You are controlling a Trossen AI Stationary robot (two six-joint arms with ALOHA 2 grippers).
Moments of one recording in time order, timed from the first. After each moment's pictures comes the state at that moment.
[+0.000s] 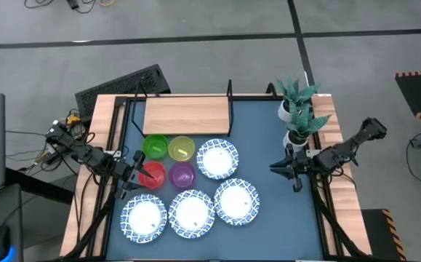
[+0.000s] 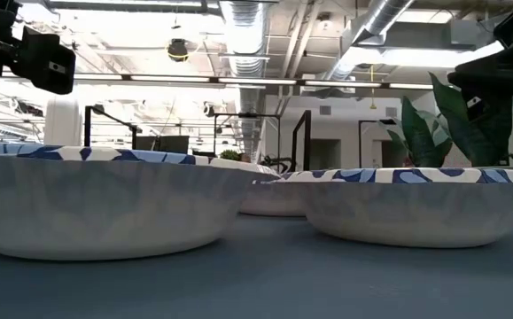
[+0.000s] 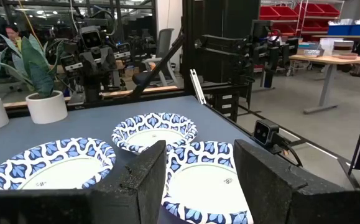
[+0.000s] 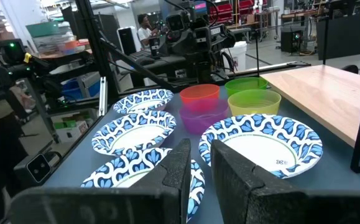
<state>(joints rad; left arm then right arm) -0.52 0.00 0.01 0.06 -0.17 0.00 0.55 0.13 0.00 0.08 0.52 0.21</state>
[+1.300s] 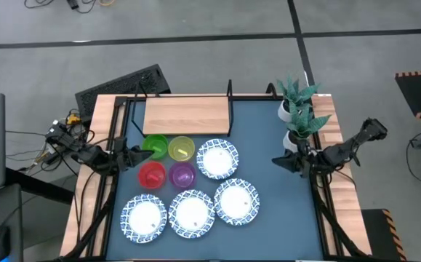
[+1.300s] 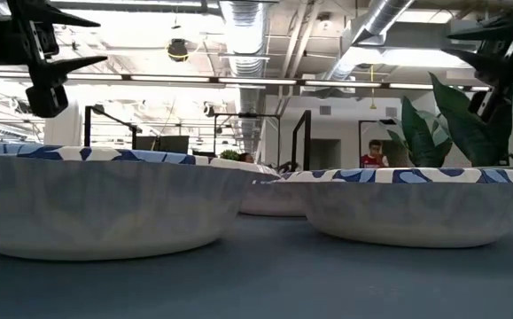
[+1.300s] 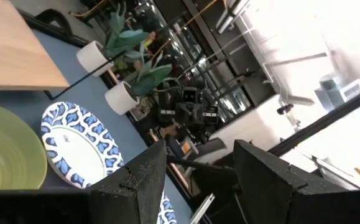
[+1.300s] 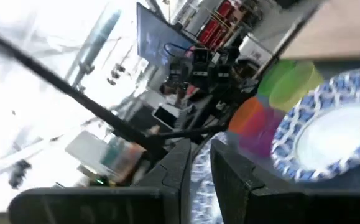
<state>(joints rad) -0.52 0.00 0.01 0.27 -0.73 -0.85 0.53 0.13 0.00 0.29 0.58 0.93</state>
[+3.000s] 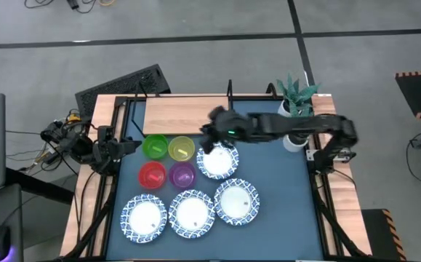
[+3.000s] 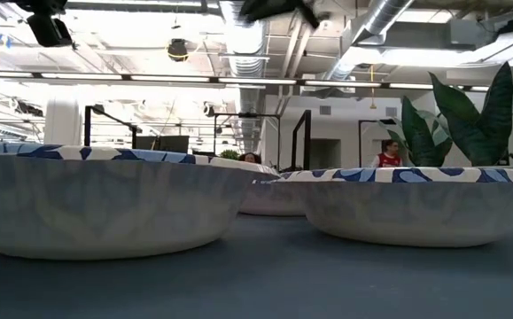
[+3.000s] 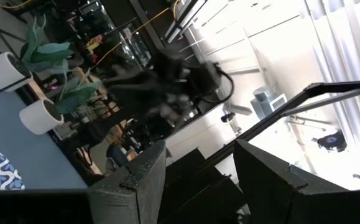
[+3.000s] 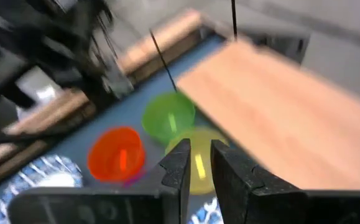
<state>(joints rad) -0.52 0.09 0.26 0.35 -0.61 -0.81 0.00 1.75 1.72 -0.58 0.36 0.58</state>
